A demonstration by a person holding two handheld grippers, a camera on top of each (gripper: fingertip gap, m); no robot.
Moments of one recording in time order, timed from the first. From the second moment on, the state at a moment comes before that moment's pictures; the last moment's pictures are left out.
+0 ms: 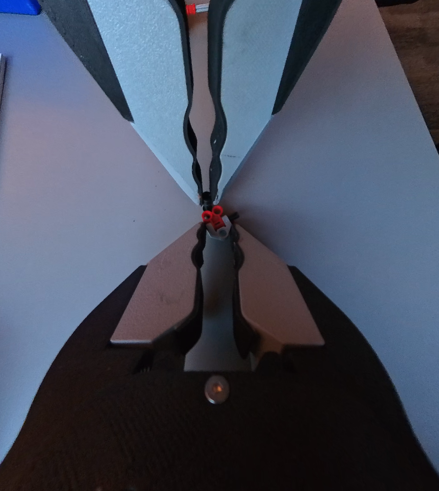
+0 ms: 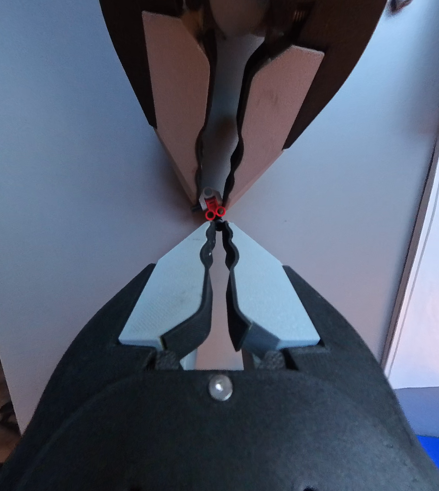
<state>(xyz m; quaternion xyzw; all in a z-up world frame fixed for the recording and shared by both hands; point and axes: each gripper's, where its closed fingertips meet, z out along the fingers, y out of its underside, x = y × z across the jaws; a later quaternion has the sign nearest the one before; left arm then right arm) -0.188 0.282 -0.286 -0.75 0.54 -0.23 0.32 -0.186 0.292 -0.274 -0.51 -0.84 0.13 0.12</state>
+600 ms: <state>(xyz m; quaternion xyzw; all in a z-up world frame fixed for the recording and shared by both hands) -0.190 0.283 -0.277 -0.75 0.51 -0.27 0.32 -0.194 0.289 -0.260 -0.58 -0.75 0.27 0.15</state>
